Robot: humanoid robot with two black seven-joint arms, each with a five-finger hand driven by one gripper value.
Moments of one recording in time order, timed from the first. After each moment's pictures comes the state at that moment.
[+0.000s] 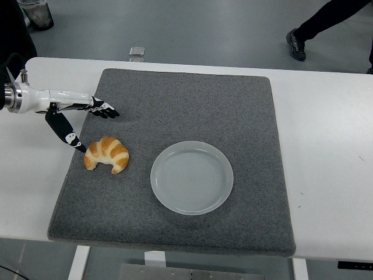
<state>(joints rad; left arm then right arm) -1.36 1.00 0.29 -1.32 0.90 -0.35 -0.32 0.02 0.00 -0.10 0.14 0.06 0.03 -0.02</state>
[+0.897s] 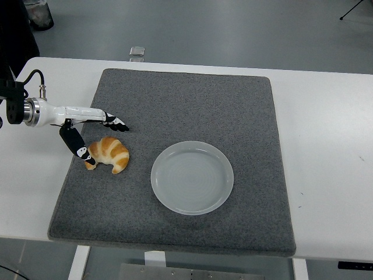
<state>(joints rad) -1.30 0.93 0.29 -1.33 1.00 -0.26 -0.32 0.02 0.00 -0.10 0.14 0.06 0.03 -0.02</state>
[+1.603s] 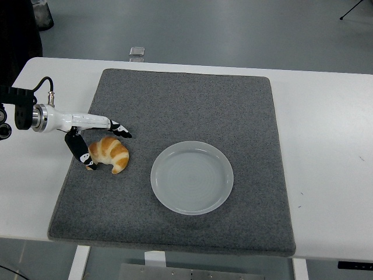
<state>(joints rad) -1.27 0.89 0.29 -1.32 1.11 -0.21 -0.32 0.02 0.00 -0.10 0.14 0.06 0.03 -0.02</state>
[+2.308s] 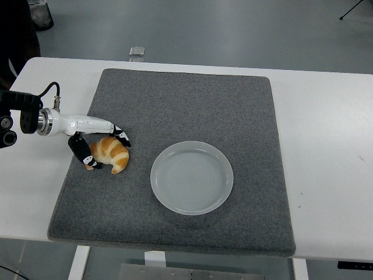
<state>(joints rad) -1.25 0.87 0.28 -1.31 1.20 -0.16 -0.32 0.02 0.00 -0.10 0.14 0.06 0.03 -0.02</state>
